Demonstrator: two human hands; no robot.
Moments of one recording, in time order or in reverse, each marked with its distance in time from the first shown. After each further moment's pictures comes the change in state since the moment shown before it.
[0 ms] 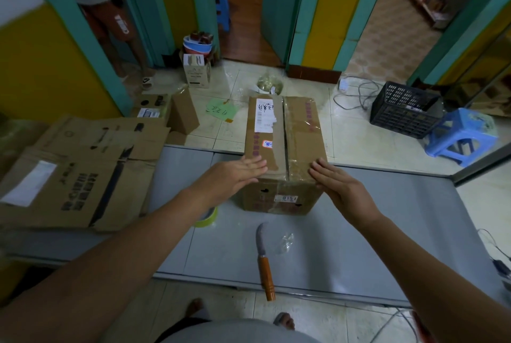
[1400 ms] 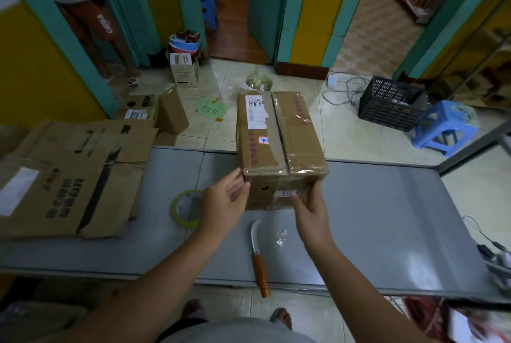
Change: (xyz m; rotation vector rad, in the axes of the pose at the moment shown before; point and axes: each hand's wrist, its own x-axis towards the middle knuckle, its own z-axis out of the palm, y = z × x) left_hand -0.023 0.088 0.036 -0.594 0.493 -0.698; right_hand -0.013 -0.117 0.049 0.766 0.336 0.777
